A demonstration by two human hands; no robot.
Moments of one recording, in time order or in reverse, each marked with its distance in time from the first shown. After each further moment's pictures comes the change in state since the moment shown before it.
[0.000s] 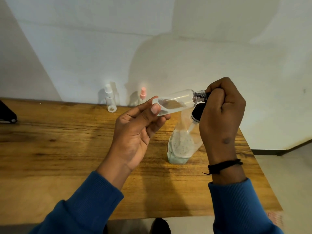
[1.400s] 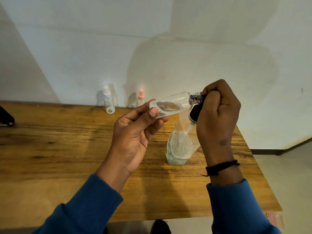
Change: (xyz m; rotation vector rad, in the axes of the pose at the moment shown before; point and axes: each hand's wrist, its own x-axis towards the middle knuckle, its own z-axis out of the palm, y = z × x) left_hand 0.001 -0.003 -0.001 -0.012 0.028 -0.001; right_hand 0.000 0.003 0.001 0.023 -0.009 0.017
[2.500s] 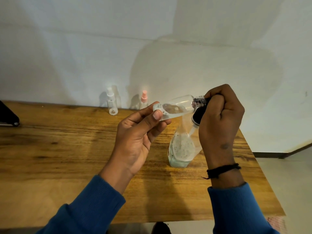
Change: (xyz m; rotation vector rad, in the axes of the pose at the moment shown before) left_hand -0.001 0.002 0.000 -0.003 0.017 -0.009; right_hand -0.003 -0.004 0.002 0.038 0.014 0.016
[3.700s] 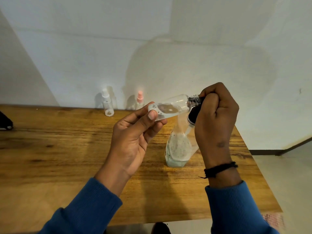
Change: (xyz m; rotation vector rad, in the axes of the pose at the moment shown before) left_hand -0.001 -0.002 0.001 0.008 -0.004 -0.001; right_hand 0.003 0.005 -0.002 -0.011 -0.011 -0.009
